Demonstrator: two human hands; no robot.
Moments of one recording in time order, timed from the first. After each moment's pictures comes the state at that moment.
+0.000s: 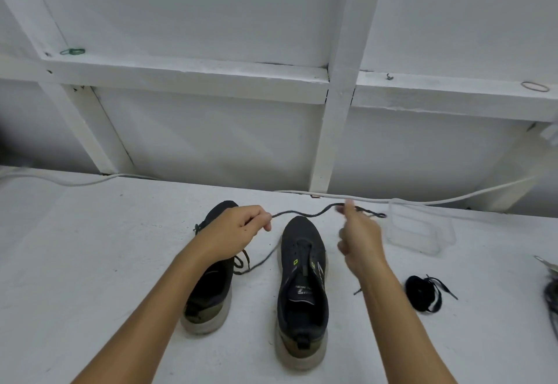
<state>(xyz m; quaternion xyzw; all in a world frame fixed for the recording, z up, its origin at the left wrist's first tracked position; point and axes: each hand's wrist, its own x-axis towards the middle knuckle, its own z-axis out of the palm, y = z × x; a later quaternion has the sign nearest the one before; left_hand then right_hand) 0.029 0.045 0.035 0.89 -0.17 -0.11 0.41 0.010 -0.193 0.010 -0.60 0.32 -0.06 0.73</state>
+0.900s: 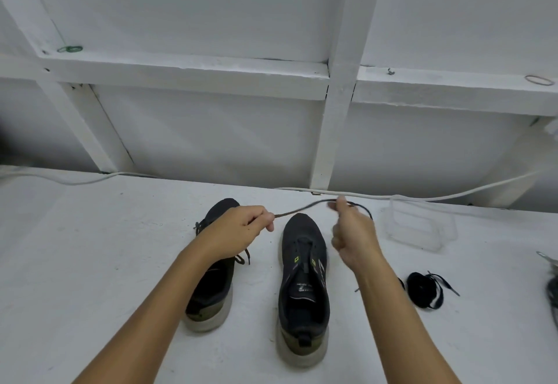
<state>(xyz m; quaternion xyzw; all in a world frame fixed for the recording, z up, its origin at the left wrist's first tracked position) 0.028 0.039 0.036 0.90 -0.16 -0.13 0.39 0.016 -0.187 0.009 -0.60 0.32 -0.01 0.74</state>
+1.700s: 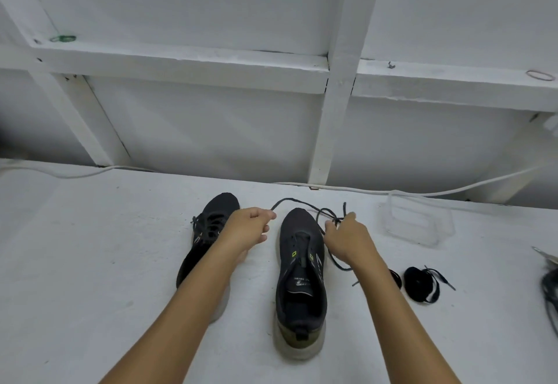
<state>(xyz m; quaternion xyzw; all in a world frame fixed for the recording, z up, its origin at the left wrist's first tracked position) 0.037 0.004 -0.006 0.73 0.14 -0.18 0.65 0.005 -0.195 -0.002 -0.90 0.24 0.12 0.34</state>
